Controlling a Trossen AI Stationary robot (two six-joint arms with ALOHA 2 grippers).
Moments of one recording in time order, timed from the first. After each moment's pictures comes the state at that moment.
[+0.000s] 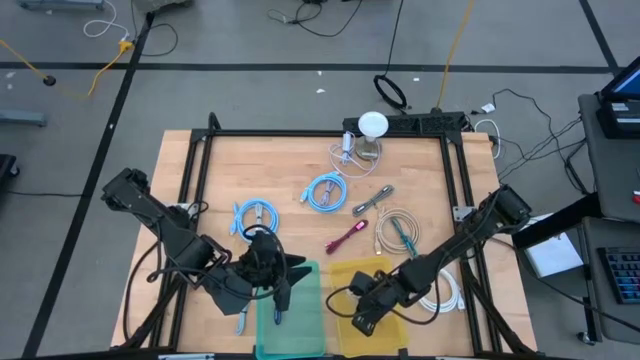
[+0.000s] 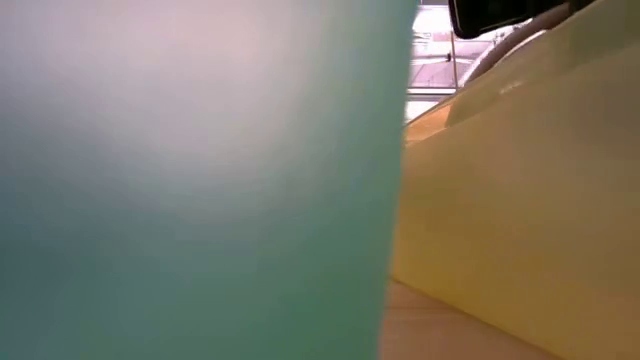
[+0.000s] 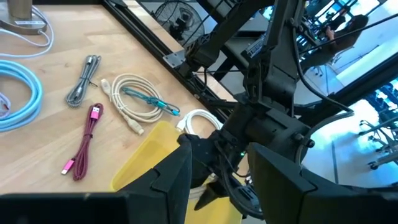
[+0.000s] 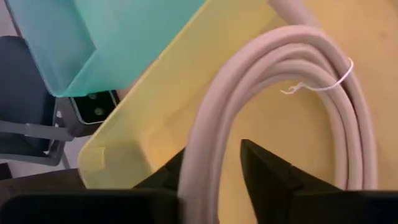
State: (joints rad) left arm -0.66 1.57 1.53 -0.49 -0.81 -1.10; right arm 0.60 1.79 1.19 -0.39 0.02 1.20
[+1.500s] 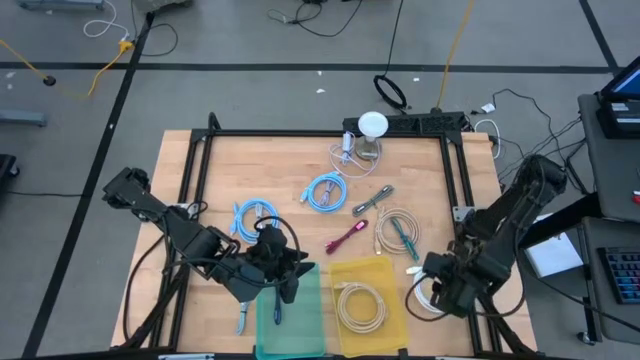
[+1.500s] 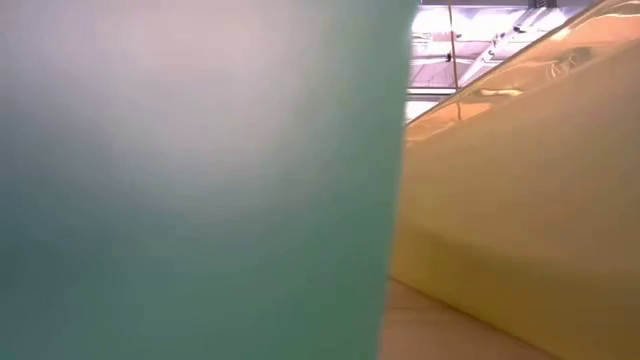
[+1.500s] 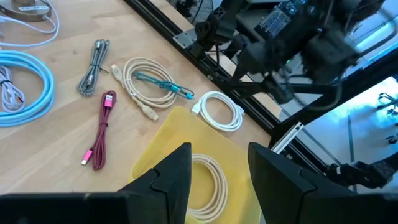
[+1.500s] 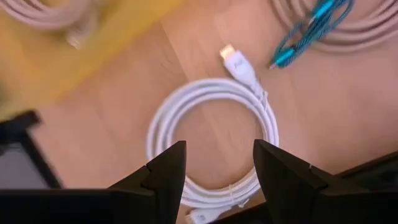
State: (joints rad) left arm -0.59 1.57 1.53 -0.56 -0.68 -1.07; right arm 0.93 1.30 0.98 -1.18 0.13 1.37
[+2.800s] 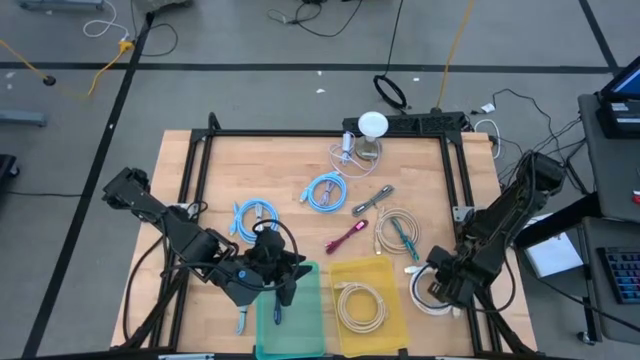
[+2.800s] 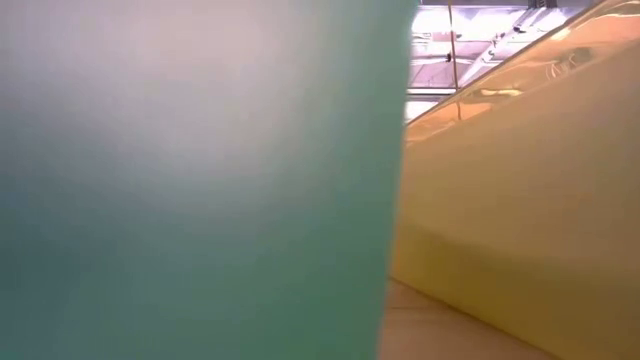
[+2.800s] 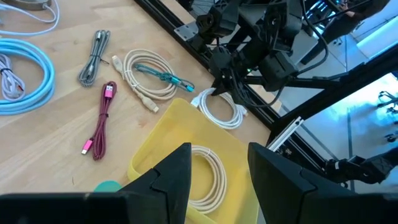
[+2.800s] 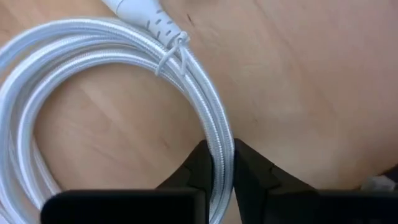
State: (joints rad) left arm -0.61 1.57 1.53 -0.59 -0.67 -1.11; right arm 1.02 1.29 0.56 -0.79 0.06 1.71
